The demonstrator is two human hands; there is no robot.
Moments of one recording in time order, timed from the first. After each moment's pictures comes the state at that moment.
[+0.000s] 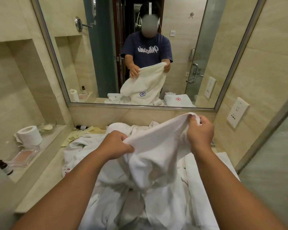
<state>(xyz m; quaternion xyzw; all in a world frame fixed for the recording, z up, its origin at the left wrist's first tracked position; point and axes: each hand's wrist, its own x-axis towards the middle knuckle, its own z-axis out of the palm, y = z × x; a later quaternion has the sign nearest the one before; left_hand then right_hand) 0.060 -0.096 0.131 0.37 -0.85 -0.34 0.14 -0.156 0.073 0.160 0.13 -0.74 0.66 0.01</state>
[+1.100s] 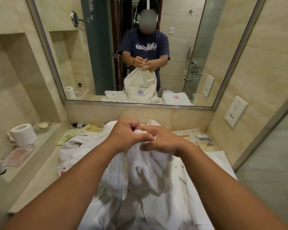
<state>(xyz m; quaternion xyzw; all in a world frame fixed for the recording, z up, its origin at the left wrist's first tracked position) 0.028 -0.077 0.153 0.19 -0.80 -0.48 0.30 -0.110 0.045 0.168 0.56 -0.64 0.38 -0.36</state>
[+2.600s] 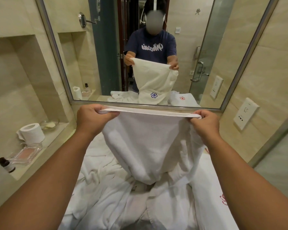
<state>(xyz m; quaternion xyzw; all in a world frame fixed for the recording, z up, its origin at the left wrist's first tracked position) 0.082 -0.148 0.182 0.41 -0.71 -0.34 0.46 -0.215 0.055 0.156 0.24 -0.78 0.58 -0.04</state>
